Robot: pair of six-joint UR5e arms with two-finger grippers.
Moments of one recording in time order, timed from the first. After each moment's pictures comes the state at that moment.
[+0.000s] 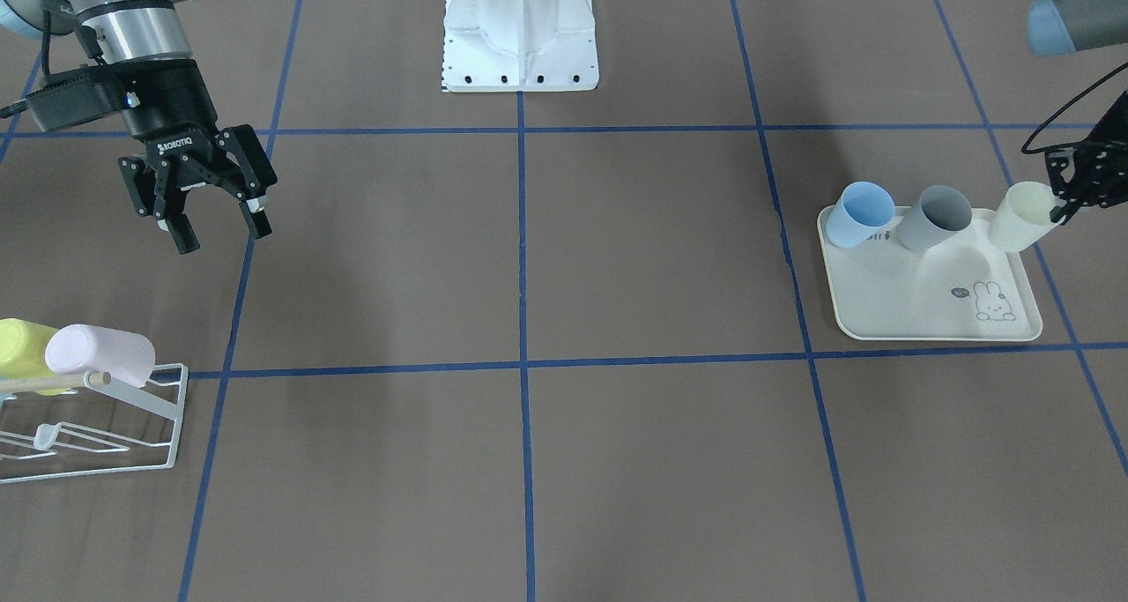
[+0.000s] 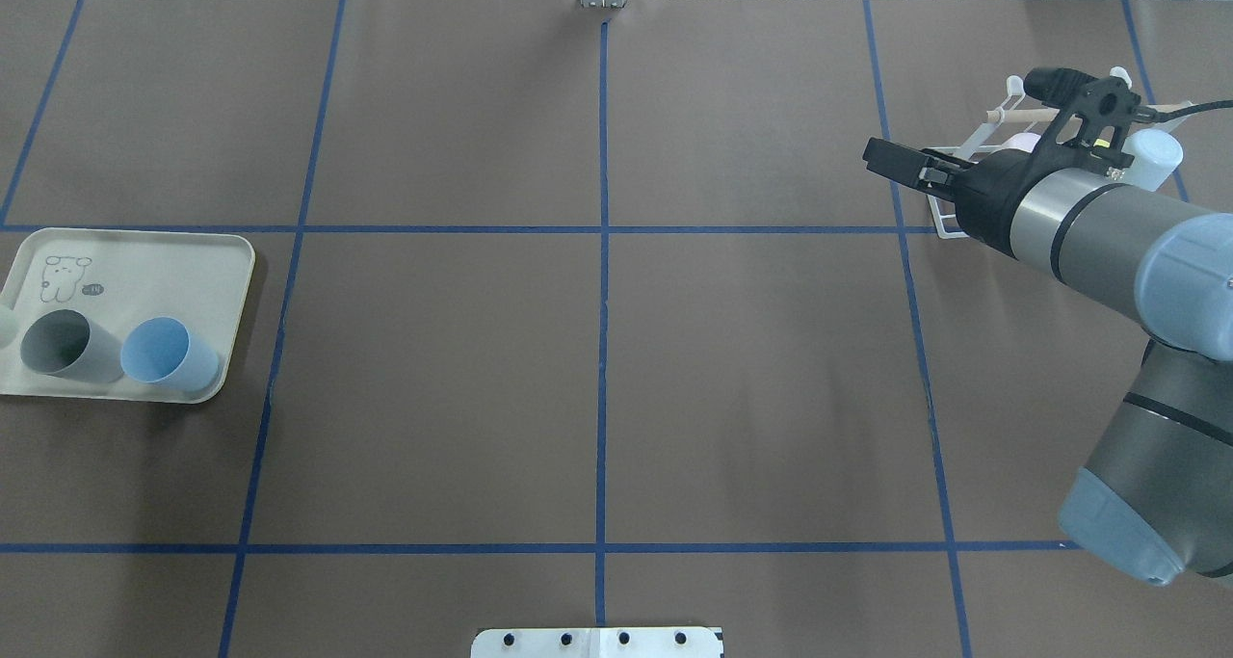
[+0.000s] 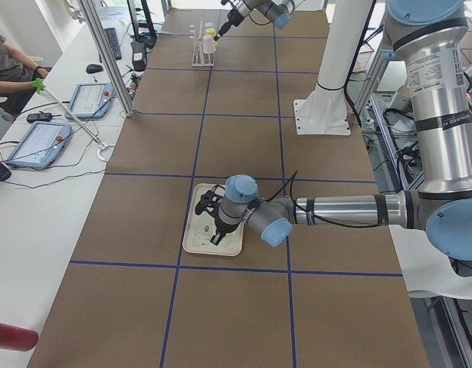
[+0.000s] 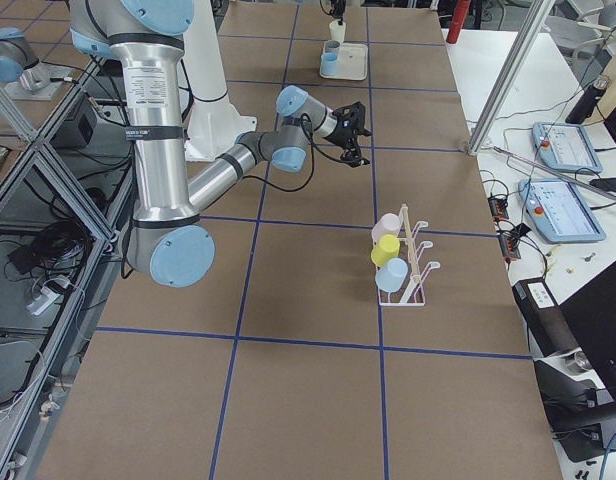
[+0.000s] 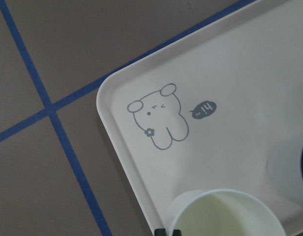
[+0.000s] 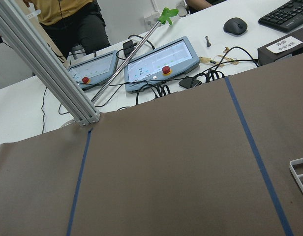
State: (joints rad) left arm -1.23 -1.34 -1.69 -2.31 -2.15 -0.21; right arm 0.68 -1.48 2.06 -0.91 1.39 1.33
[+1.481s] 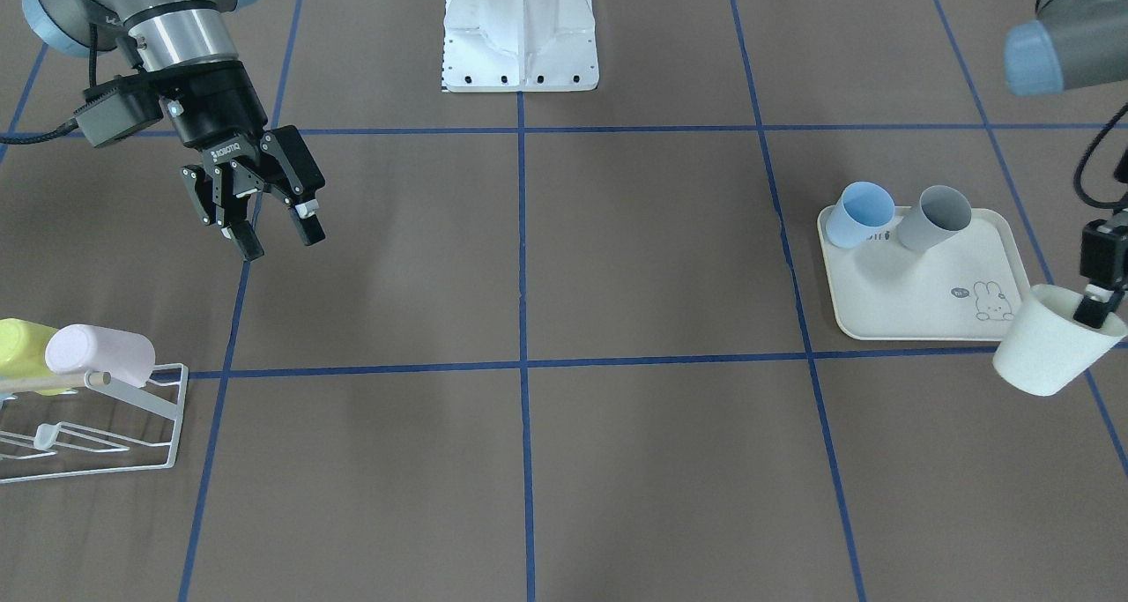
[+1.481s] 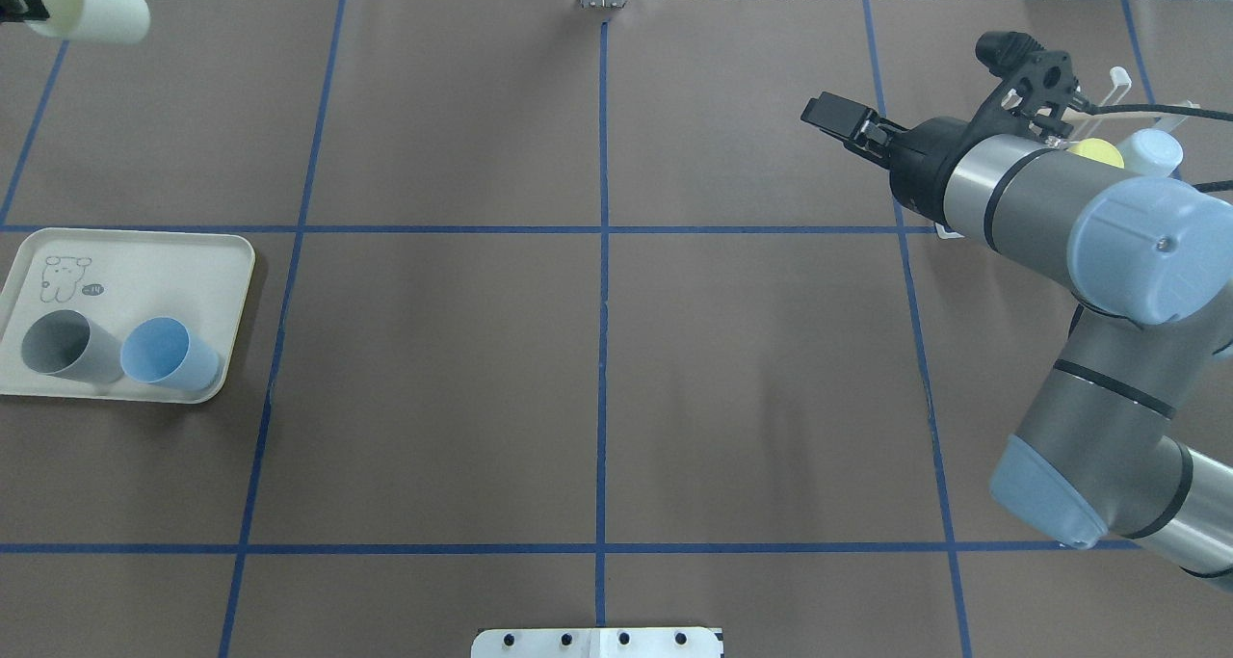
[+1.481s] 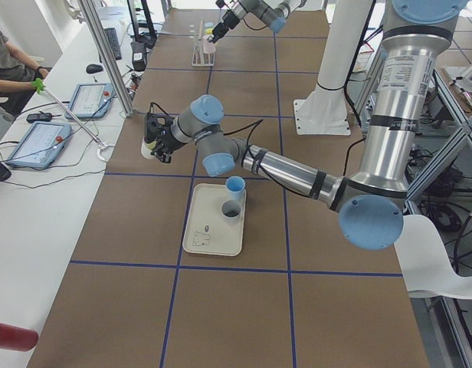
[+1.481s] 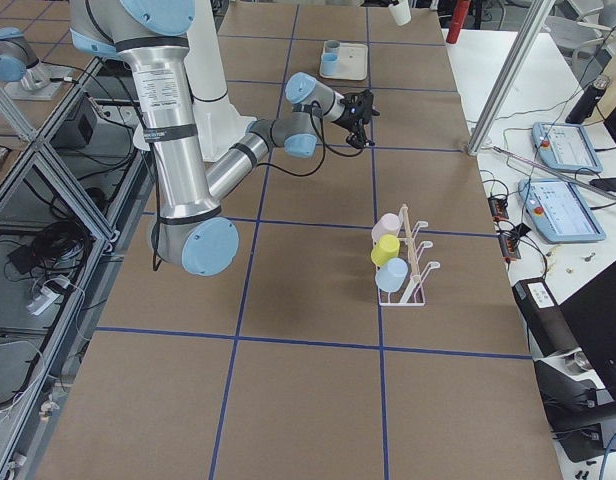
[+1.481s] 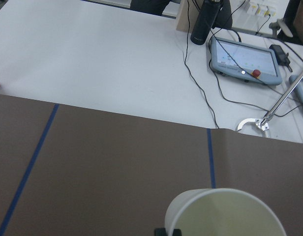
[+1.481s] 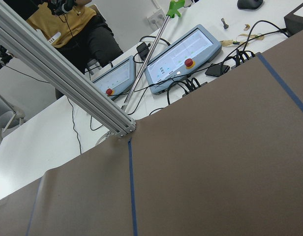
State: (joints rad) left arm -1.17 -1.74 -1.75 -2.42 -1.89 -1.32; right arm 0.67 -1.32 2.00 -0.91 1.40 1.55
